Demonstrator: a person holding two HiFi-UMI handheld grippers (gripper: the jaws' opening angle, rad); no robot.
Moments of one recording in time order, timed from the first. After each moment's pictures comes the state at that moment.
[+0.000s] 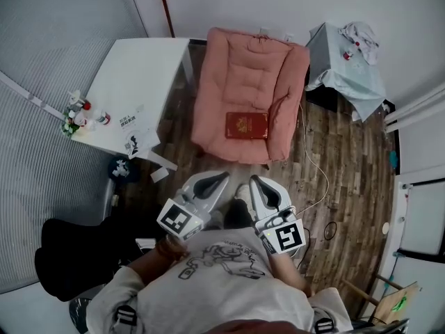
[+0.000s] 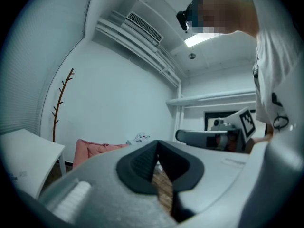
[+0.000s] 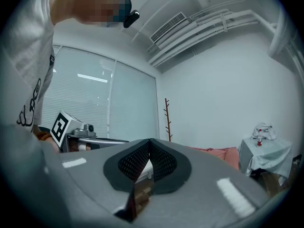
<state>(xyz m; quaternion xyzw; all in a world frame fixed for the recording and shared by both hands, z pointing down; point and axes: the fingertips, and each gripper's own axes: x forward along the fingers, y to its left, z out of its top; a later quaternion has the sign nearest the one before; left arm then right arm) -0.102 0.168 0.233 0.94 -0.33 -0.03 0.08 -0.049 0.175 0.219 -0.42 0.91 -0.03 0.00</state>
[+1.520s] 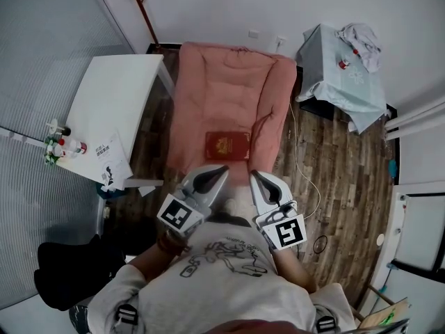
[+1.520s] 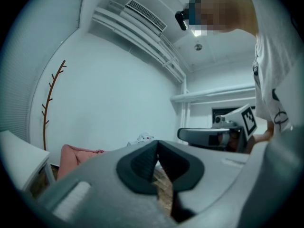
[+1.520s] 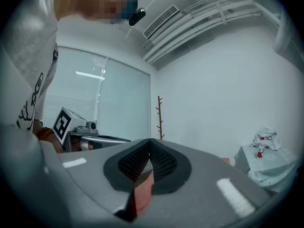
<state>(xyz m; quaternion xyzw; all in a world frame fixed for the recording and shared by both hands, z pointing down) 0.042 -0.058 0.246 0.94 -0.33 -0.01 0.07 0.095 -0.050 0.226 -0.41 0.91 -0.02 0.00</state>
